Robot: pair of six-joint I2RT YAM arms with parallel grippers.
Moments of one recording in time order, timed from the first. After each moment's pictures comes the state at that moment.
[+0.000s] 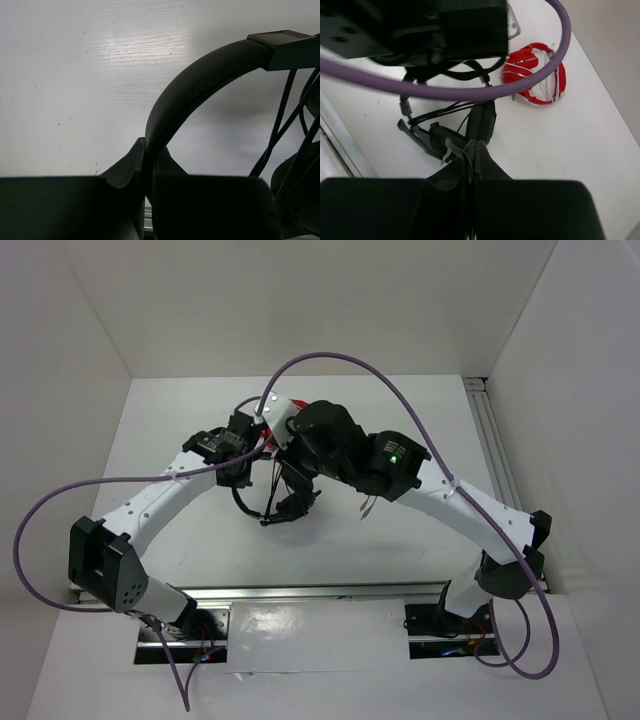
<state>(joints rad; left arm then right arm) -0.48 1.45 1.29 -0.95 -0.36 -0.35 1.10 1.56 1.88 -0.82 0.27 -0.20</state>
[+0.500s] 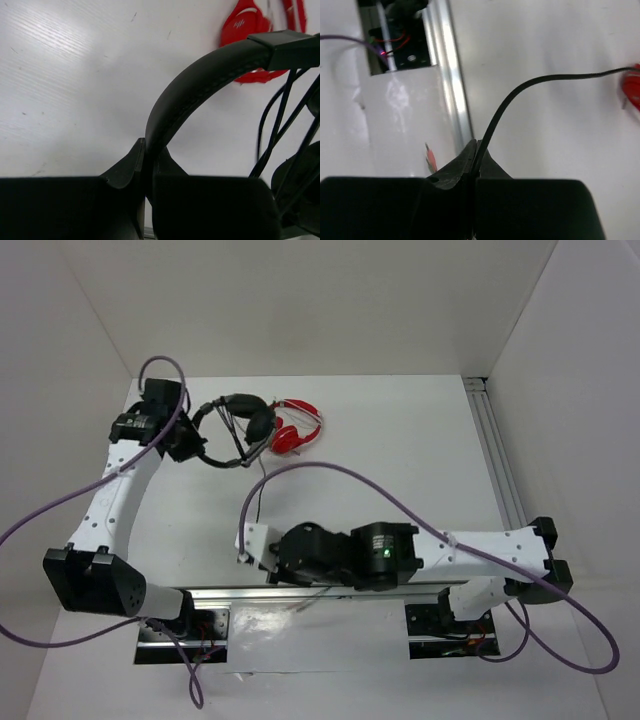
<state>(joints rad) -0.09 1.39 1.43 -0.96 -0.13 -0.61 1.53 1.39 1.49 -0.73 0.29 -0.06</state>
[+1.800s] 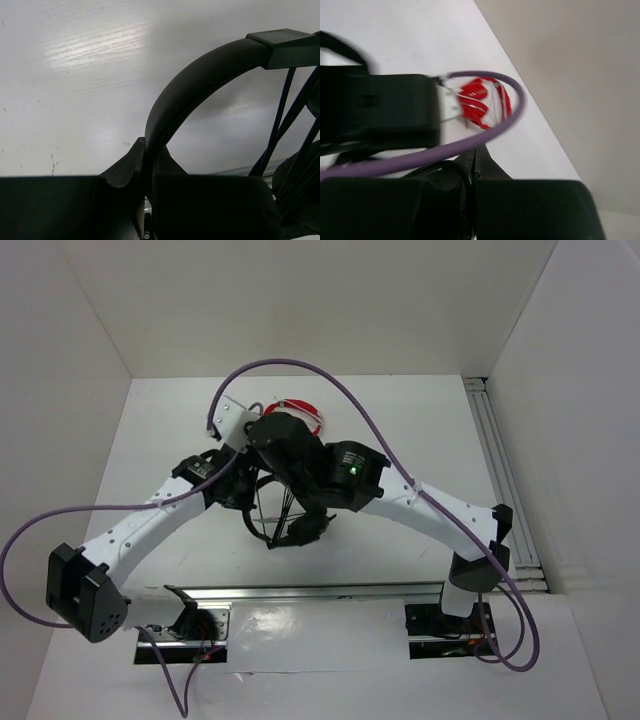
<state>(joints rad) -0.52 1.30 1.11 -0.88 -0.16 -0.37 1.25 1.74 2.11 -0.74 0.57 -0.38</state>
